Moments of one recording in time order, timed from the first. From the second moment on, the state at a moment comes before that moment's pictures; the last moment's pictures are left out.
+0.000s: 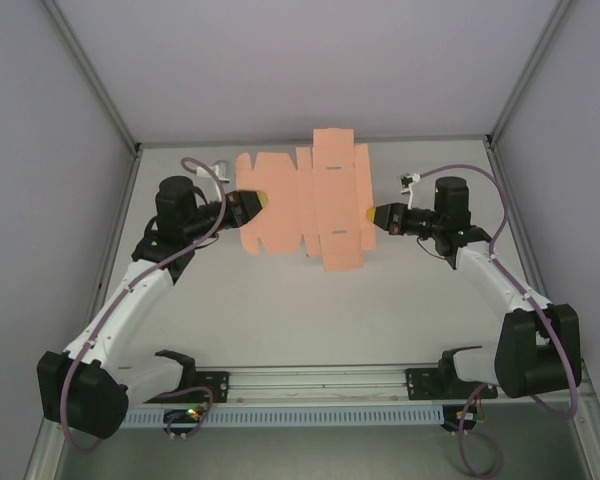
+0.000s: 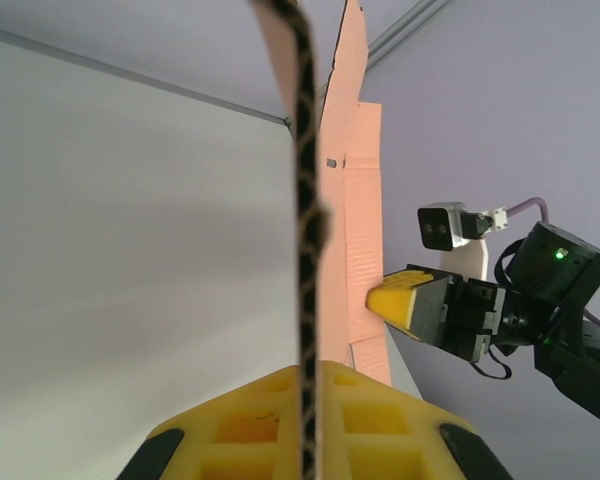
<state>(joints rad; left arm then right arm) -0.36 1.12 0.93 -0.08 0.65 -0.73 0.07 1.29 0.82 -0.05 -0.84 0.43</state>
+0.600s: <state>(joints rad) -0.22 1.15 0.85 -0.48 0.25 -0.61 0.43 1.37 0.96 -0.48 -0.12 -0.02</state>
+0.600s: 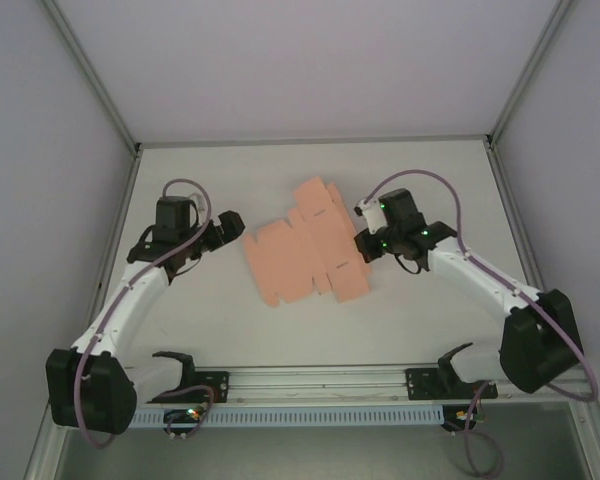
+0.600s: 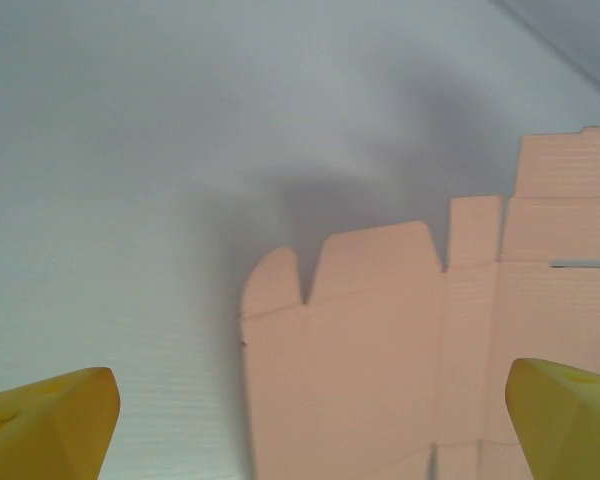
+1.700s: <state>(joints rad) -0.38 1.61 1.28 -0.35 0.62 -0.57 0.74 1.52 0.84 0.14 0.33 -0.78</state>
